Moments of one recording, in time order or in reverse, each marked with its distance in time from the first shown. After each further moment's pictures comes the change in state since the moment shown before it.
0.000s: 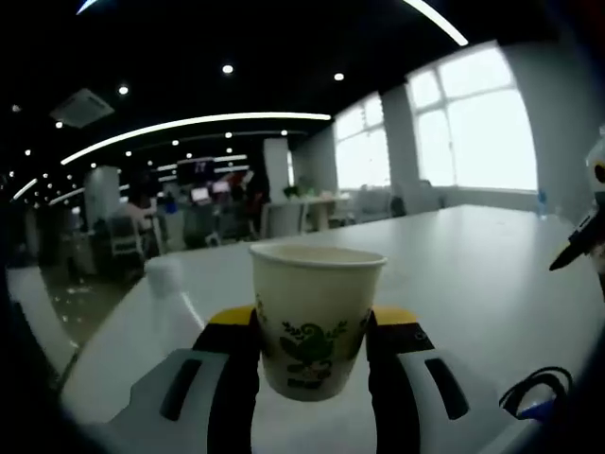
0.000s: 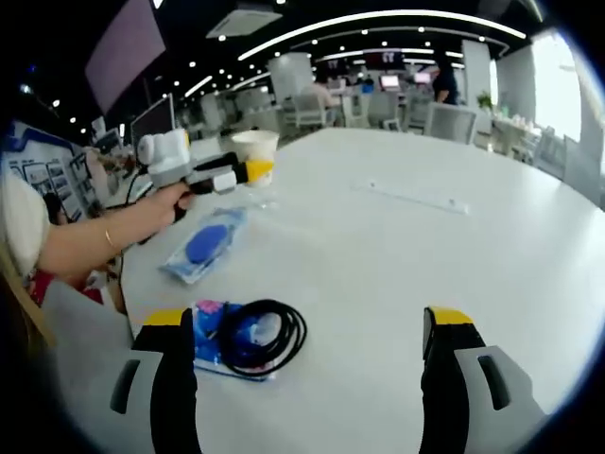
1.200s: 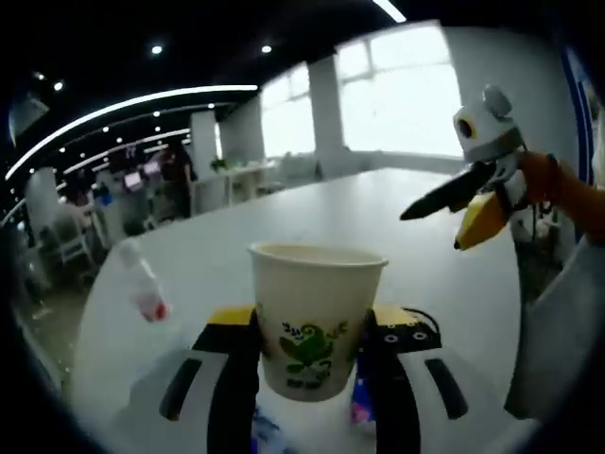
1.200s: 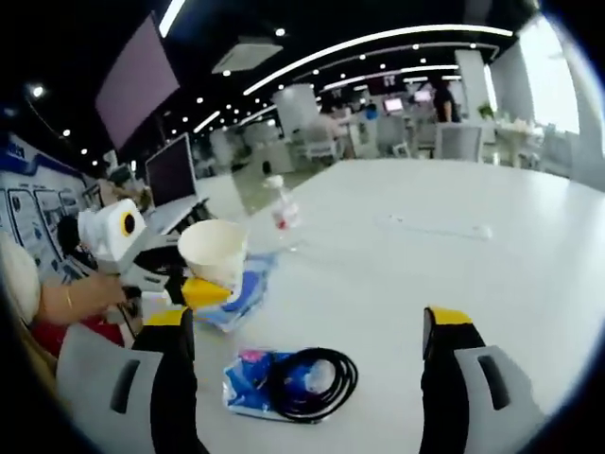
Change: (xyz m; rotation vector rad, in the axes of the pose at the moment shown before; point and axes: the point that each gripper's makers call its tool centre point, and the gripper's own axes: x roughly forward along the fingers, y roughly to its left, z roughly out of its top) left arm -0.133 -0.082 0.010 0.071 0.159 -0.324; right arm 0.001 0.038 0.047 0.045 -0.145 0.052
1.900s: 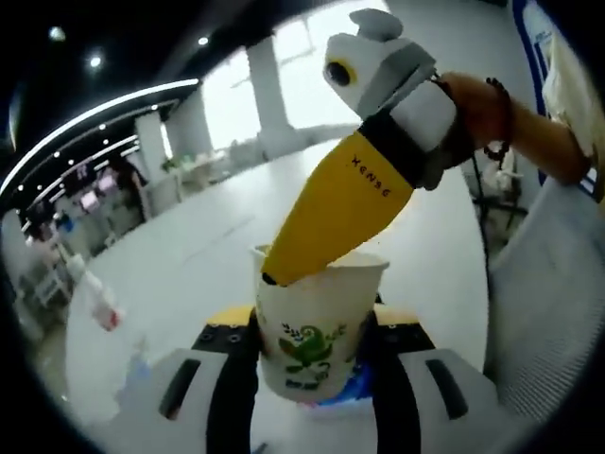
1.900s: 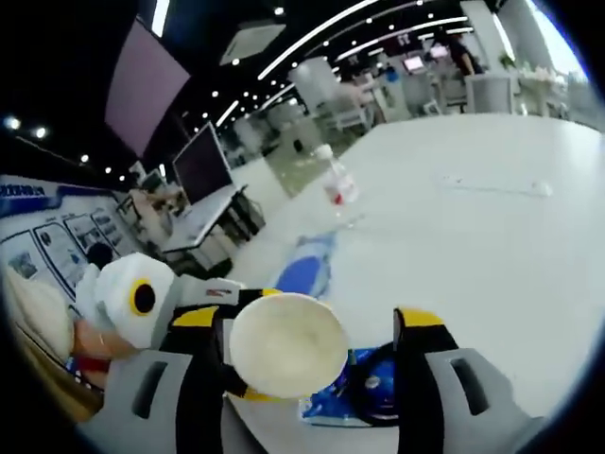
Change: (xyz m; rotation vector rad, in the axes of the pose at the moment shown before) left arm -0.003 -0.079 -0.036 0.158 0.121 -0.196; right arm 0.034 0.069 0.001 0.153 0.076 0.205
